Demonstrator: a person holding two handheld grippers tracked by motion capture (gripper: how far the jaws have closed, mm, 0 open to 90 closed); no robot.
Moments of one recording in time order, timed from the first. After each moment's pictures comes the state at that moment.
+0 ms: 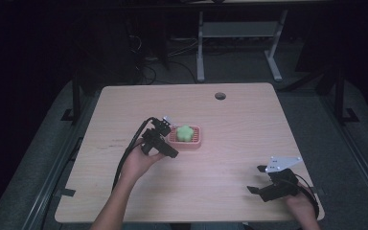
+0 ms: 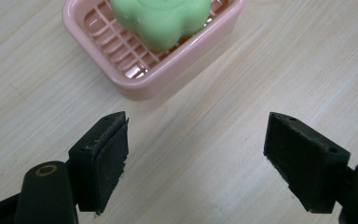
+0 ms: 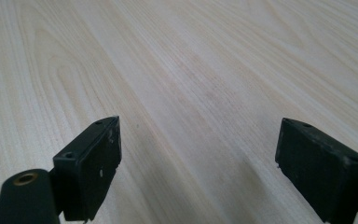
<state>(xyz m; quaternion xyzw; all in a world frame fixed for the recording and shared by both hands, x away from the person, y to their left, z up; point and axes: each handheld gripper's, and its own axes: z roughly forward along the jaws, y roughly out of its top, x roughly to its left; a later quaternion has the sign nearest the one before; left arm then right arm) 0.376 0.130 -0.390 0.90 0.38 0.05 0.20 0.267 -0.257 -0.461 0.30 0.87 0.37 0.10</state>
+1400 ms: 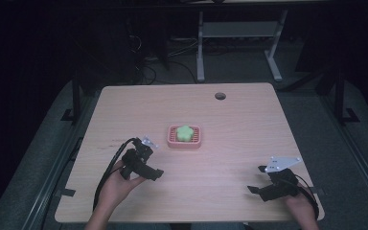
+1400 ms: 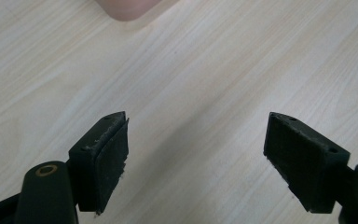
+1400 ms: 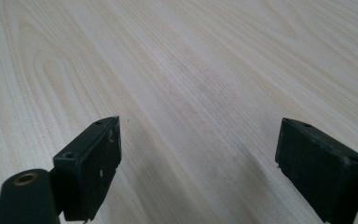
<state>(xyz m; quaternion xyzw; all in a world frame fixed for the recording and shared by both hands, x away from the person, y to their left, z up) 0.307 0.178 -0.397 0.90 0.36 0.07 0.23 0.267 -0.257 -0.464 0.31 0.87 0.36 0.11</state>
